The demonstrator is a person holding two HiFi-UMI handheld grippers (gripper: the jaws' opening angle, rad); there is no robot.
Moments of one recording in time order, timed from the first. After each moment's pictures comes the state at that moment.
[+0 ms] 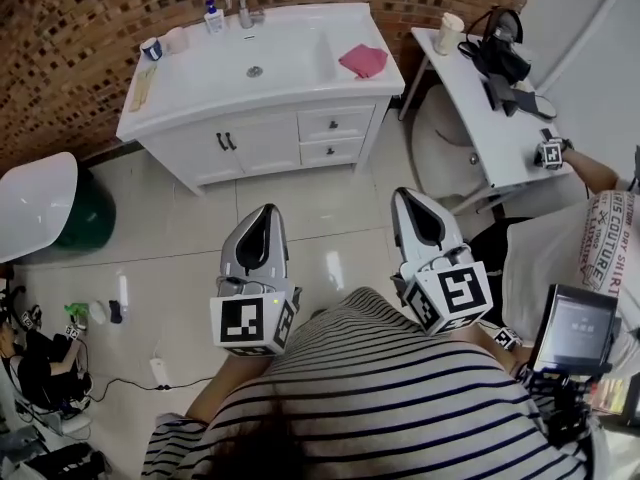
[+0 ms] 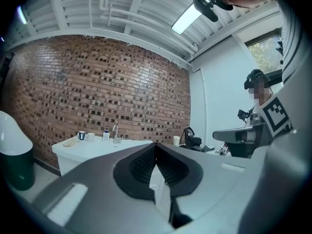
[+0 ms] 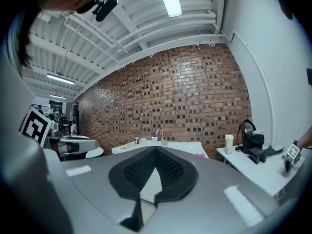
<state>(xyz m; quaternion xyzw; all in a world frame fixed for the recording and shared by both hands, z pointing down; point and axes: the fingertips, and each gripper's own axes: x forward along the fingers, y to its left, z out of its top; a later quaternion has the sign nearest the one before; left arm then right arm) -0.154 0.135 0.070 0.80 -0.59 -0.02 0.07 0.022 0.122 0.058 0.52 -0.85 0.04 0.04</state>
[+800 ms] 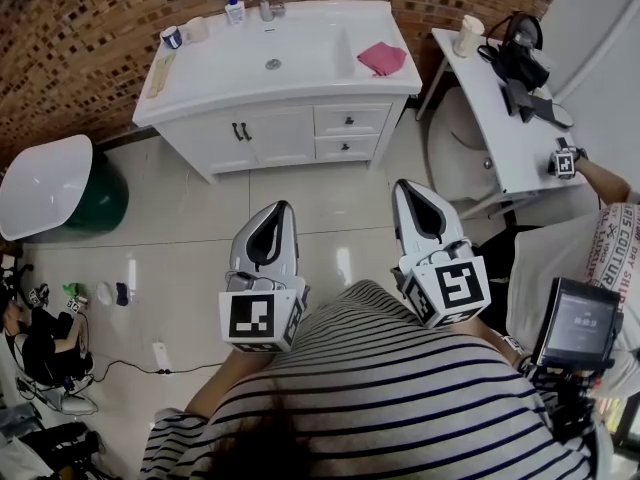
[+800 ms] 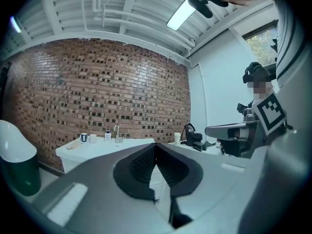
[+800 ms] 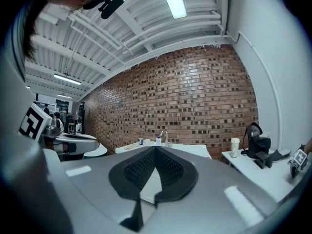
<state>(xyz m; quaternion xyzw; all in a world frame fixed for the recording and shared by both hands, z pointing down) -0.146 0.145 0.065 0.80 -0.60 0.00 0.06 0.009 0.115 0.054 0.50 -0.87 0.02 0.04</state>
